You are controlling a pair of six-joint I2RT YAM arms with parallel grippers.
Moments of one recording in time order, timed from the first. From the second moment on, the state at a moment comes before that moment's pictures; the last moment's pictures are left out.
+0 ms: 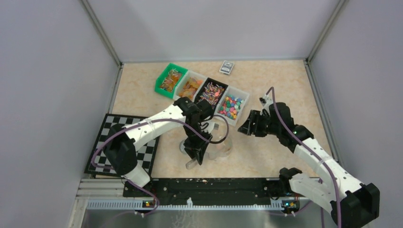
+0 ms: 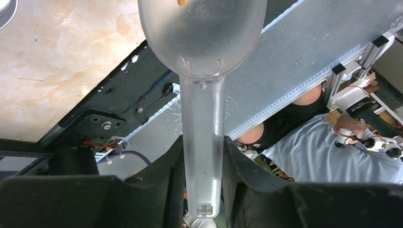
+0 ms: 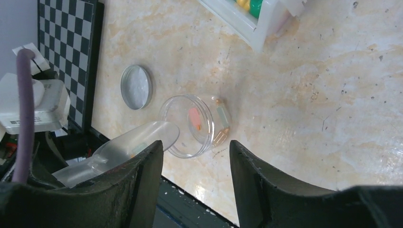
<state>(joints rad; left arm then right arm) -0.87 1.60 1.35 -1.34 0.53 -0.31 0.44 0.90 0.70 -0.46 -0.30 0.57</state>
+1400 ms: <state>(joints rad) -0.89 1.69 1.49 -1.40 0.48 -0.35 0.46 0.88 0.62 -0.38 -0.37 0.61</state>
